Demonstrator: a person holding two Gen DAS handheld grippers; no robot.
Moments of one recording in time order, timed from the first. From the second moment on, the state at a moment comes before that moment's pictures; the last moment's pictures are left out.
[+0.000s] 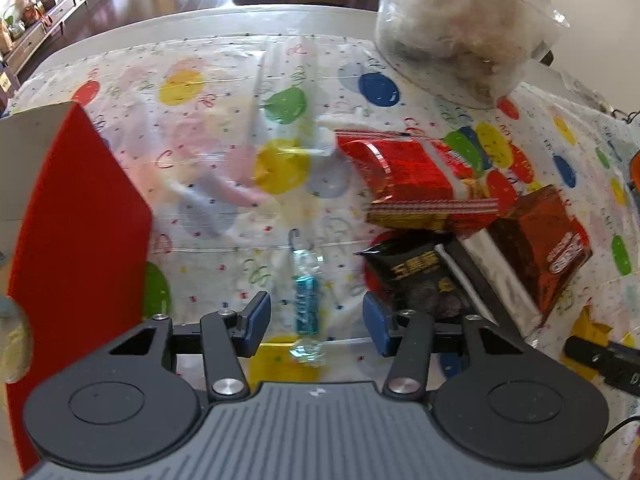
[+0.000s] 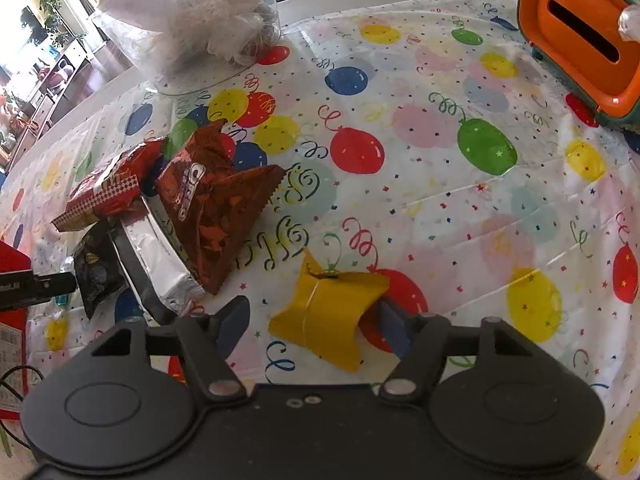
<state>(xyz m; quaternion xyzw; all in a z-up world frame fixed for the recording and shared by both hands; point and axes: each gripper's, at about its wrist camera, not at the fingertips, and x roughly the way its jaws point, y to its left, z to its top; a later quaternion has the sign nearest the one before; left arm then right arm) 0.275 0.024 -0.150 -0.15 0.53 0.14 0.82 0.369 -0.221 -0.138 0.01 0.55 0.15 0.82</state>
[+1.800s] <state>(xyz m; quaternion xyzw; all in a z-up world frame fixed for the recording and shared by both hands) 0.124 0.033 -0.021 -0.15 0.43 0.13 0.88 0.275 -0.182 -0.016 -0.01 0.45 0.33 0.83</state>
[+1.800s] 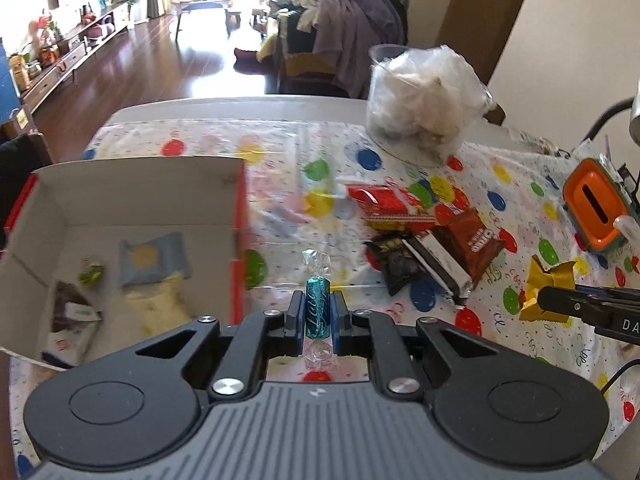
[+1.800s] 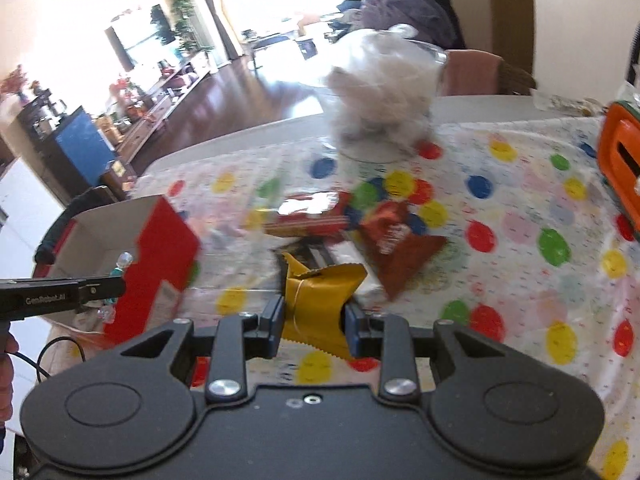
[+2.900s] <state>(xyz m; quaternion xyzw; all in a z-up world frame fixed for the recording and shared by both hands) 0.069 0.231 -0.039 -0.12 0.45 0.22 0.86 0.217 0.089 -0.034 -0.11 0.46 0.43 0.77</state>
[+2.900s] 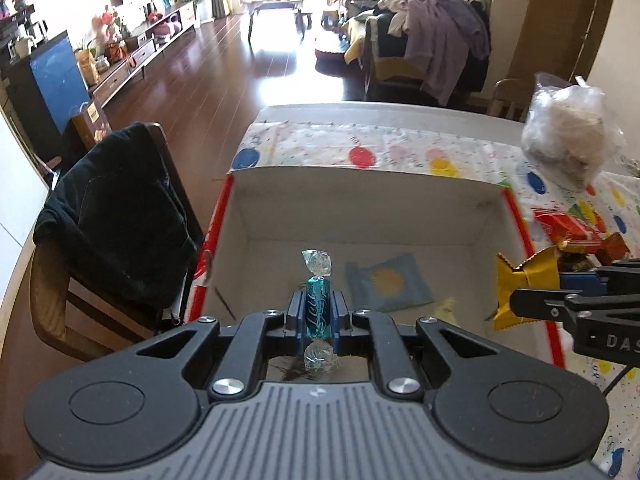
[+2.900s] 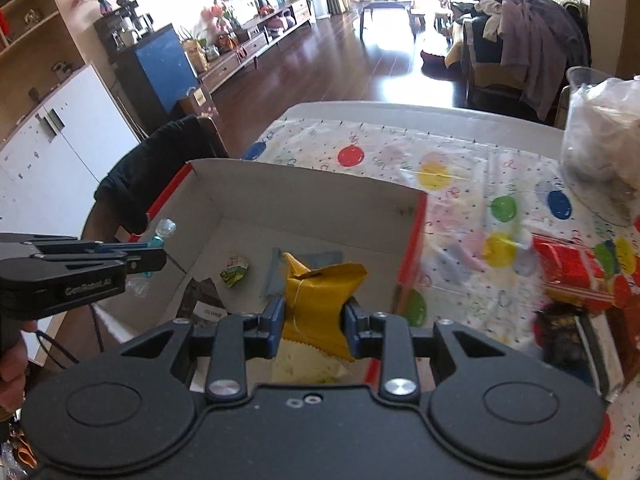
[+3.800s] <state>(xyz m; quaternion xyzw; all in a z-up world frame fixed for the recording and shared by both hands) 0.092 0.253 -0.080 -0.13 0.53 0.20 0.81 0.218 0.159 -0.083 -0.17 0.51 0.41 0.74</state>
